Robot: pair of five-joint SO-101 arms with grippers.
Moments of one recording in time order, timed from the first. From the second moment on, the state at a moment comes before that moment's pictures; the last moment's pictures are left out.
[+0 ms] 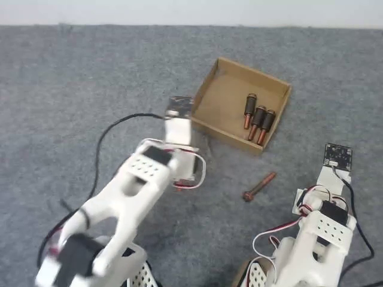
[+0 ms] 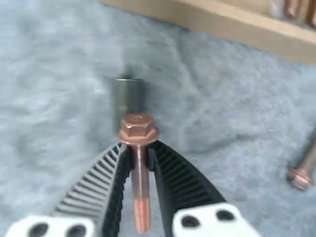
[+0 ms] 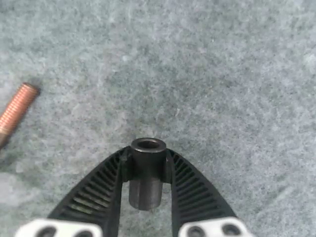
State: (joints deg) left arm 20.1 -16.4 51.2 46.9 22.6; right arm 26.3 -54.8 80.2 50.1 13.8
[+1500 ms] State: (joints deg) left arm -12.0 -99.0 96.9 58.2 18.8; right arm -9.8 -54.8 86.7 -8.2 13.8
